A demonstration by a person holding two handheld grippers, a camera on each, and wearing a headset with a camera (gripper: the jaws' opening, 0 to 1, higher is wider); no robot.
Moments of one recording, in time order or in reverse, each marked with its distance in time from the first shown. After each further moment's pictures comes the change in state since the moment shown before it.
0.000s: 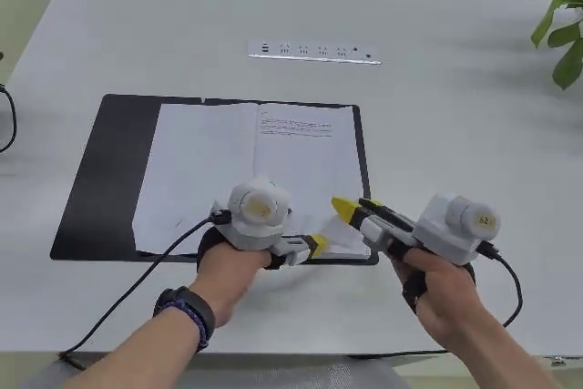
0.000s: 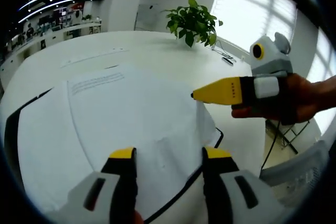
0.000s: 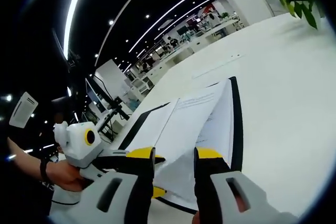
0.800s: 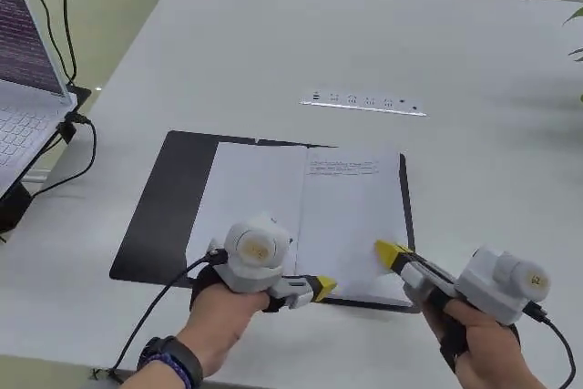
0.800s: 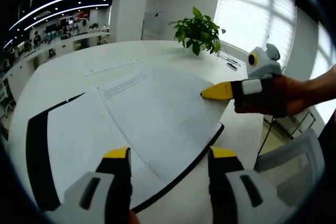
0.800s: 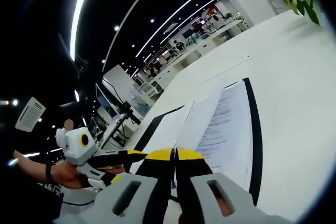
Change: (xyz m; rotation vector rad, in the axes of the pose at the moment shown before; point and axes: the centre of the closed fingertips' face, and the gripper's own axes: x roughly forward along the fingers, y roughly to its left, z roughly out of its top) left arm -0.080 0.029 0.000 0.028 -0.062 0.079; right arm 0.002 0.037 0.008 0.022 -0.032 0.071
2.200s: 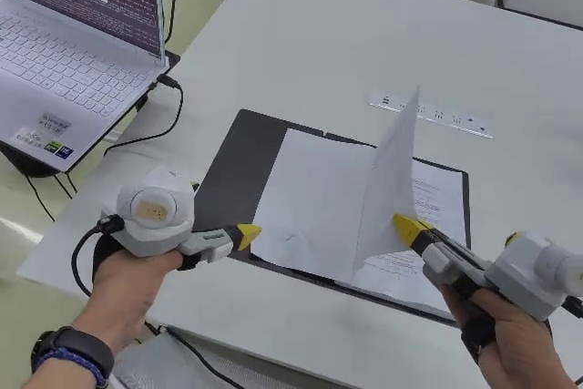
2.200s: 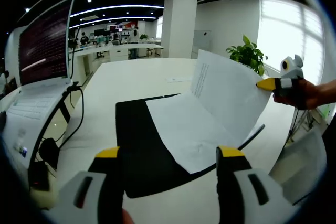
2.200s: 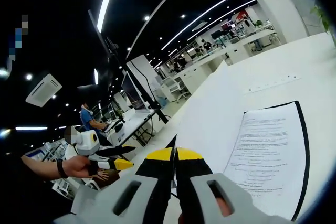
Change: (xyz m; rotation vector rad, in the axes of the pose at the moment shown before) left arm -0.175 0.157 -0.035 -0.137 -0.153 0.358; right arm 0.052 0.119 0.006 -0.168 0.034 0.162
